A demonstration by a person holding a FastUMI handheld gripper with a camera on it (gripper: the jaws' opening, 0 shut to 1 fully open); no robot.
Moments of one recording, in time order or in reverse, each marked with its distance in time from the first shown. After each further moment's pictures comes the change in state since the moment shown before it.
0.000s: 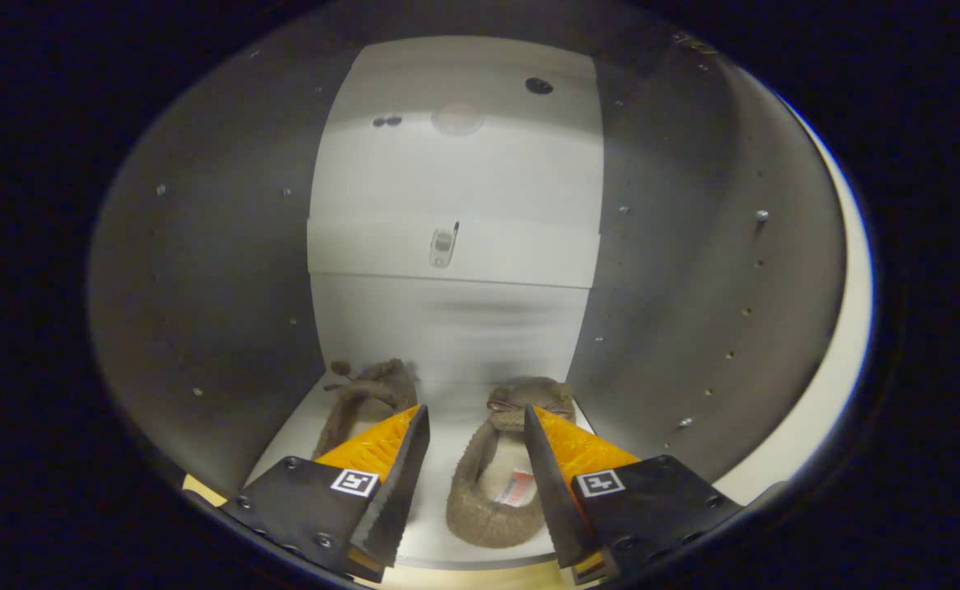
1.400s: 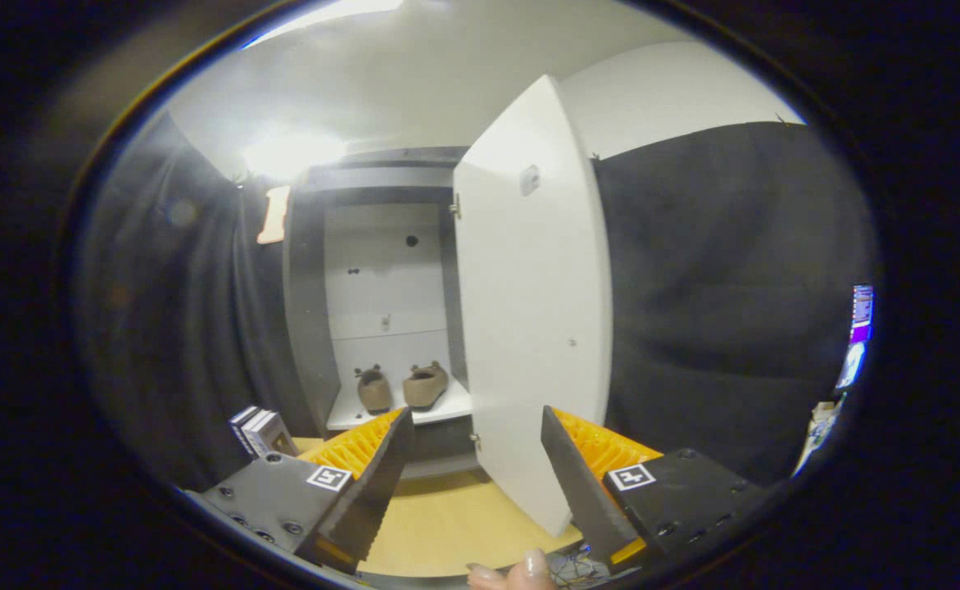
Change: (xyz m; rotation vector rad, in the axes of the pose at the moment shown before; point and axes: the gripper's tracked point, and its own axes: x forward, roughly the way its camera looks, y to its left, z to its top) arm -0.492 -0.117 -0.032 0.180 -0.229 -0.315
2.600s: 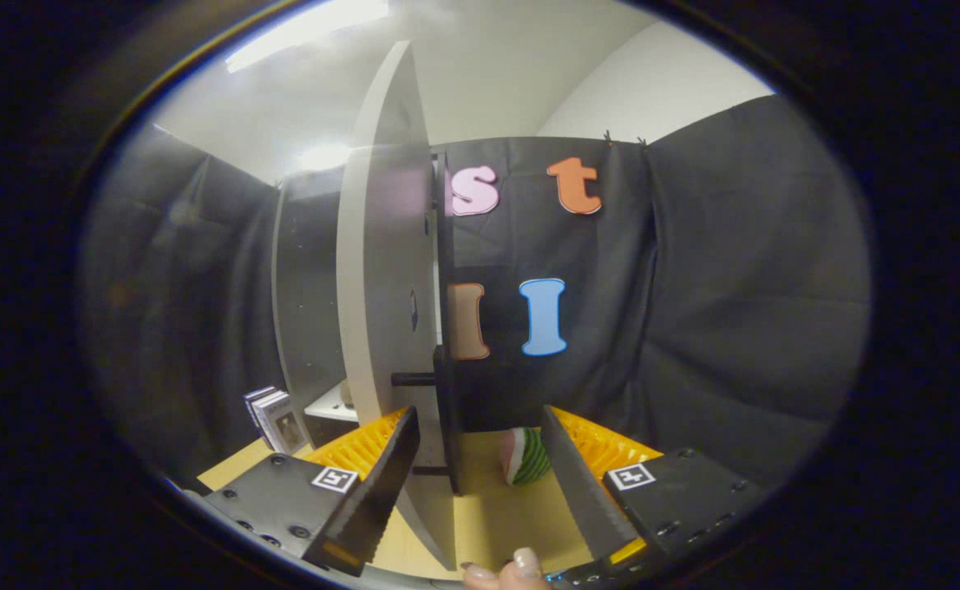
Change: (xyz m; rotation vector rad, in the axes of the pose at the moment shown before) arm 0.122 -0.111 0.009 -0.032 0.020 0.363
